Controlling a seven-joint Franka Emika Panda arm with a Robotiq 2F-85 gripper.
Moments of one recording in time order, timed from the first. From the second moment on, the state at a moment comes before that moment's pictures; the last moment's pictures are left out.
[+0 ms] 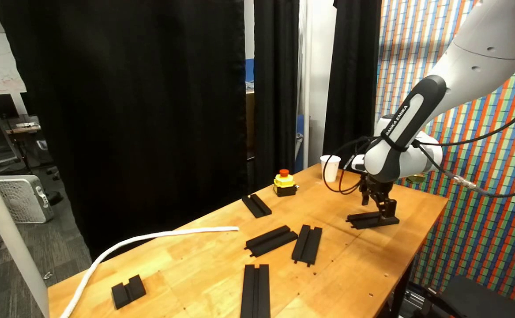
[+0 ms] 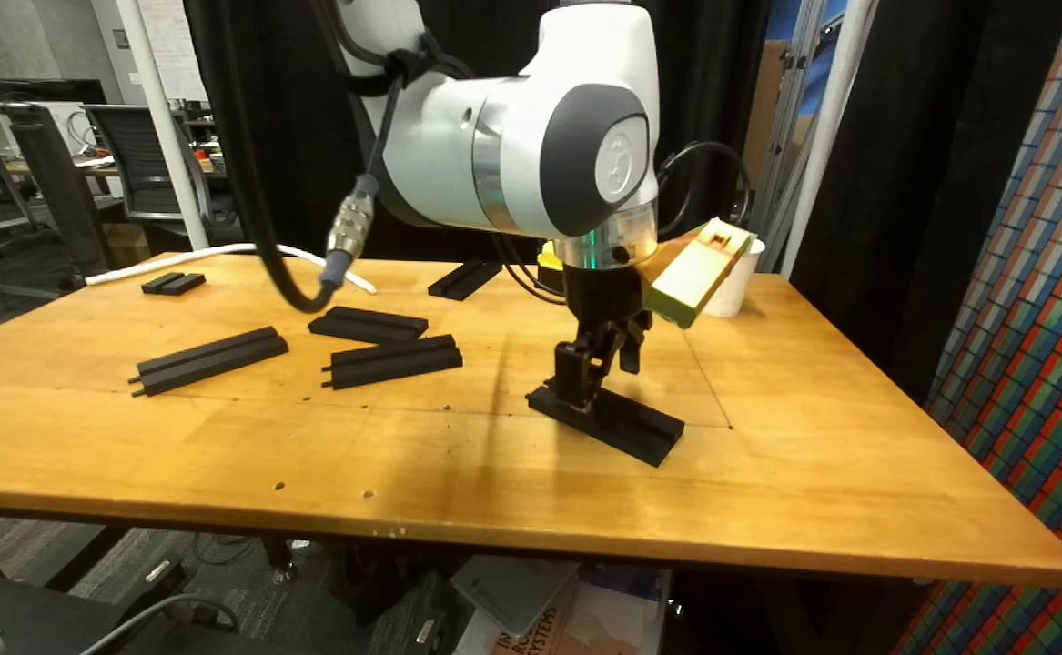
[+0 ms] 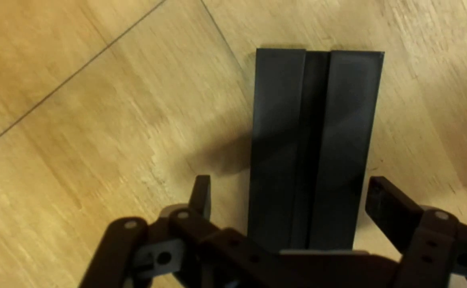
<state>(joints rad) -0.23 0.16 -0.18 -2.54 -0.09 2.85 -1.52</state>
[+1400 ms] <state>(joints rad) -0.33 0.25 -0.14 -2.35 0.01 2.53 -1.52</state>
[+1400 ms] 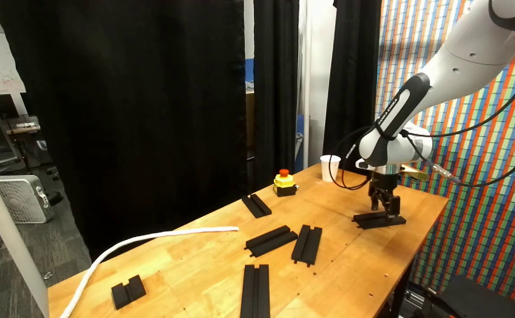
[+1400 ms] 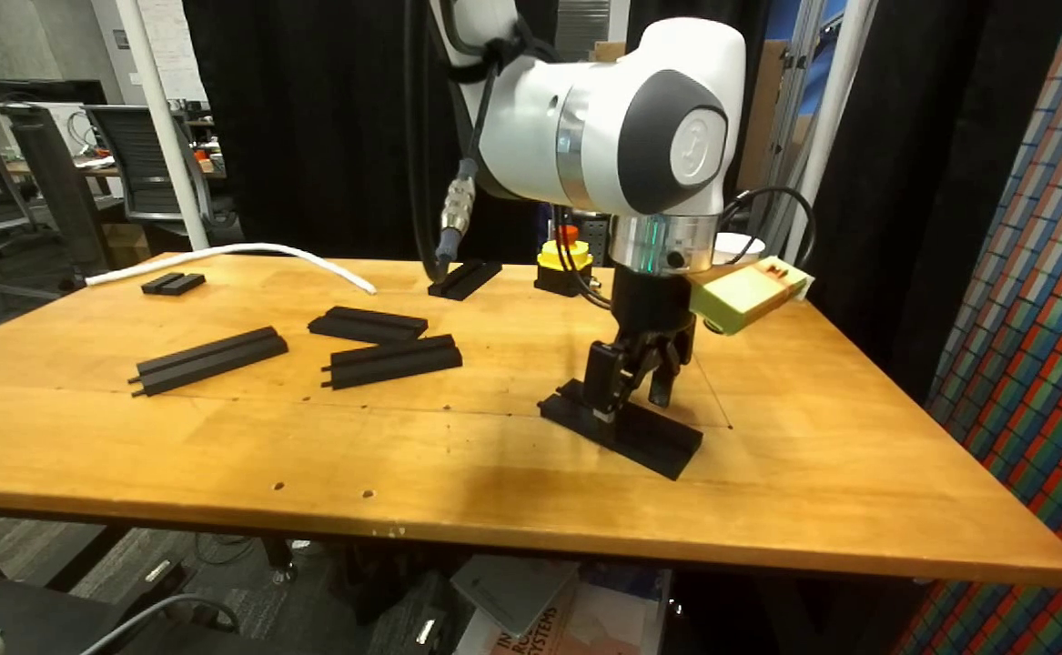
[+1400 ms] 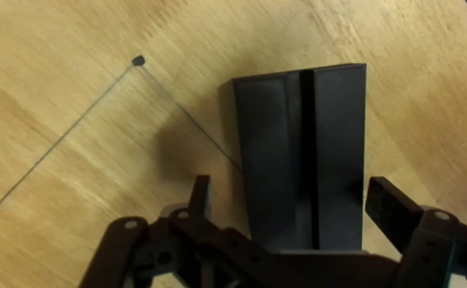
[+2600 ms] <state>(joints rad) -0.35 0.29 -0.14 -2.29 0.11 2.49 -1.51</state>
